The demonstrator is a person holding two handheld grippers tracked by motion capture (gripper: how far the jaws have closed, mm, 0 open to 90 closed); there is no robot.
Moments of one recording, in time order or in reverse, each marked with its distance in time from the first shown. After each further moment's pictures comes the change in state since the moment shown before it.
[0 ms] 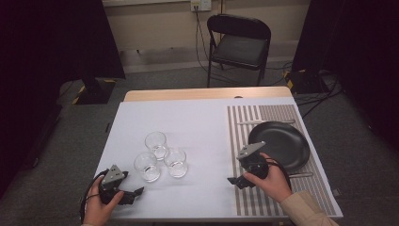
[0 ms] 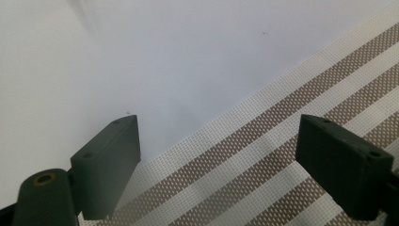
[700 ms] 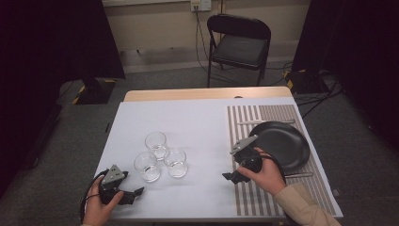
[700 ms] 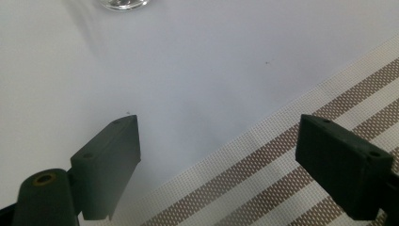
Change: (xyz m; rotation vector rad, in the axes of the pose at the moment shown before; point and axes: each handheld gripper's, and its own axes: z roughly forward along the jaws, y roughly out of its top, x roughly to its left) left arm 0.000 0.000 0.000 0.001 -0.001 0.000; right arm 0.000 0.024 0.004 0.016 0.015 -0.026
